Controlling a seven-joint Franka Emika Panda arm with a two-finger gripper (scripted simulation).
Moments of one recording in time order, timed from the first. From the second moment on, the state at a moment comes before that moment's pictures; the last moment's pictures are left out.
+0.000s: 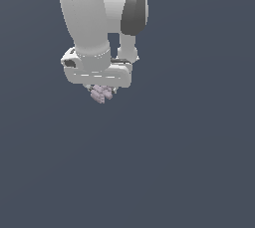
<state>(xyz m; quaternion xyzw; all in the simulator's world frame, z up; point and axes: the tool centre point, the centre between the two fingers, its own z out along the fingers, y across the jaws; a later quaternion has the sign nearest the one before) -0.010 -0.089 0.272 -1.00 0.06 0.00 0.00</state>
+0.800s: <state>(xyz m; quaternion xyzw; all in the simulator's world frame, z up) -0.039 -0.150 0.417 -1.00 0.06 0.00 0.00</state>
